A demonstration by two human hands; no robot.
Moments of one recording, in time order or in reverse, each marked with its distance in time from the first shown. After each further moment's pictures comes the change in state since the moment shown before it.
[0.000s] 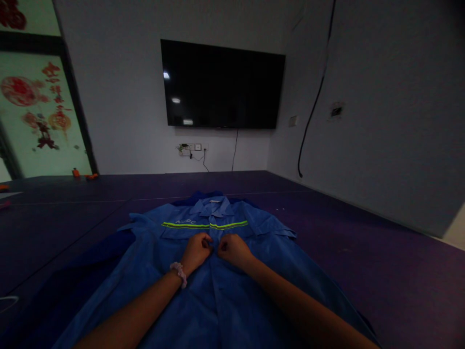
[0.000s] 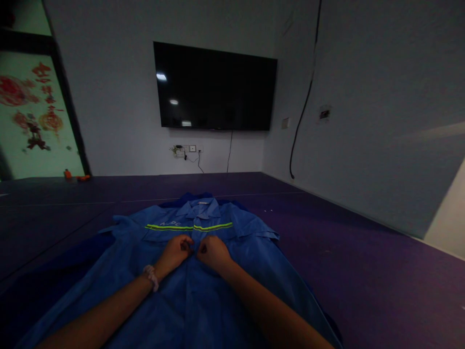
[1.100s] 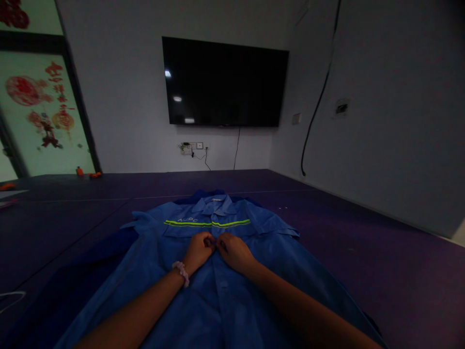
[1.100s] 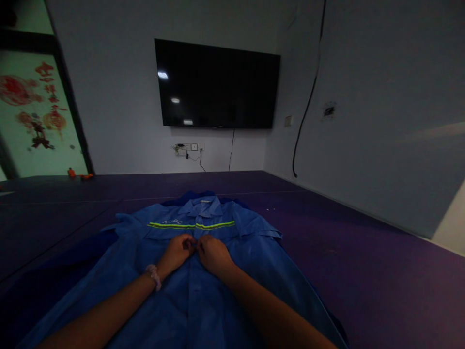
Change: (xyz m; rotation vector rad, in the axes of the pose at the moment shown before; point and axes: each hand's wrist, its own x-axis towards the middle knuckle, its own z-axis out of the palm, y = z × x) left_hand -0.002 -0.003 0.001 -0.053 -0.020 0.065; right_hand -0.014 -0.017 -0.002 -0.093 0.022 -0.047
